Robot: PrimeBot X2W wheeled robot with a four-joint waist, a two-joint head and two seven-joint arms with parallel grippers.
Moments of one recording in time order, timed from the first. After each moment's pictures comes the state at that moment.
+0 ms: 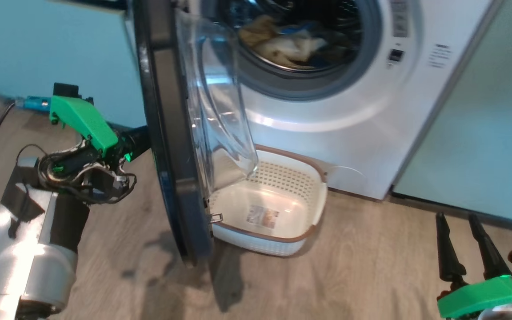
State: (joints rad) left arm -0.65 0.23 0.00 0.54 -1.40 -0.08 0.81; right arm 0.00 -0.12 0.13 0.20 0.39 0.13 -0.26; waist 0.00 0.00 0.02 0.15
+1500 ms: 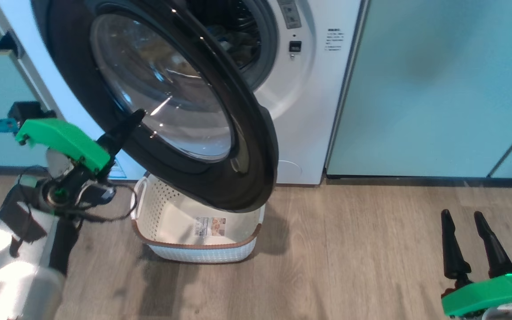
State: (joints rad) left arm -0.57 0.29 -0.05 0.53 -1.23 -0.12 0.41; right arm 0.00 -0.12 0.11 0.19 0.39 0.13 -0.26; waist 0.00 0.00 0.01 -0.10
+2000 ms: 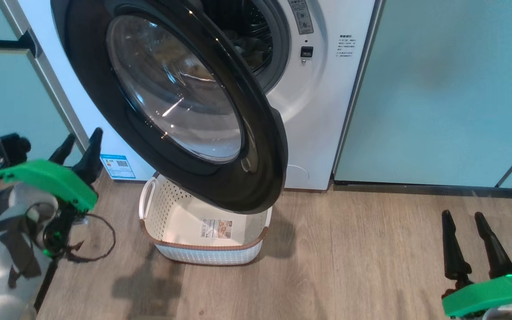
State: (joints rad) left arm -0.49 0.46 -0.31 0.56 -0.96 -0.13 -0.12; right arm 0.00 -0.12 0.11 0.19 0.39 0.13 -0.26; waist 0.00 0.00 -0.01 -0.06
